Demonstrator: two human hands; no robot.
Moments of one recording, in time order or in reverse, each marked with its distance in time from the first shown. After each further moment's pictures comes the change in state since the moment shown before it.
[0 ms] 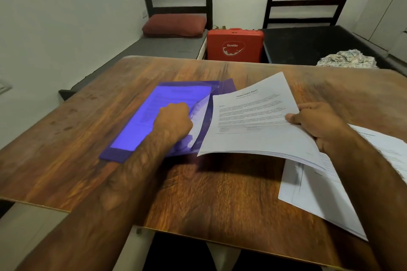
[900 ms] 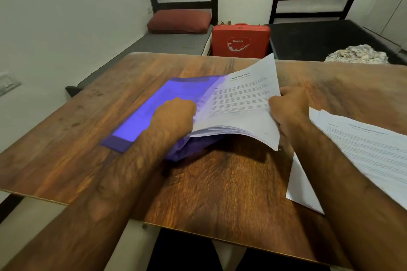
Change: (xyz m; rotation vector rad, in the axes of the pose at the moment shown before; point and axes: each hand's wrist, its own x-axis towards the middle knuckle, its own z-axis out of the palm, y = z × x) left_hand -0.011 -0.014 -0.016 0.171 -0.010 0.210; right_hand 0.019 -0.013 0.070 0.017 0.243 -0.261
